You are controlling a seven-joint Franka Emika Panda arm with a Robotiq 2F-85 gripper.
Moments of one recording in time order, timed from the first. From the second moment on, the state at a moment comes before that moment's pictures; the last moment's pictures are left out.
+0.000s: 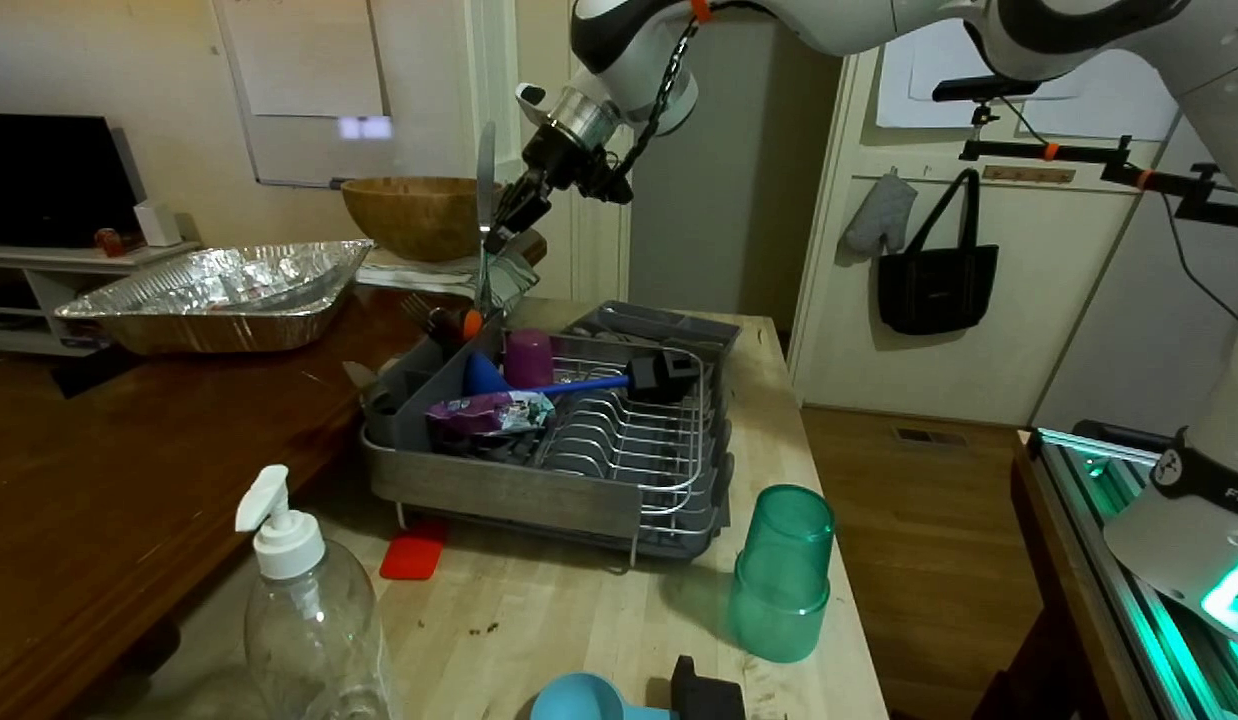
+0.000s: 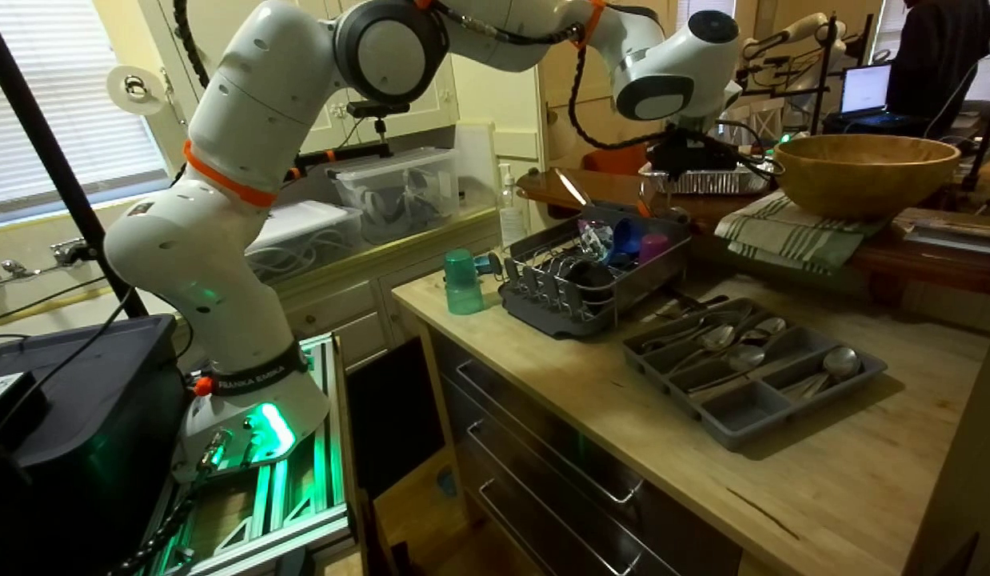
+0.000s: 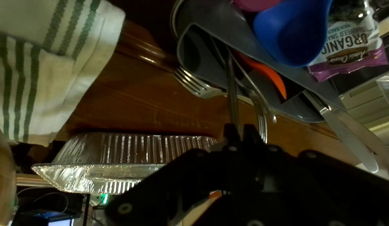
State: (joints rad) arm -0.21 0.74 0.19 -1.23 0.63 2.23 -1.33
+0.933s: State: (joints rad) arm -0.16 0.93 0.18 -1.02 0.38 2.19 -1.17
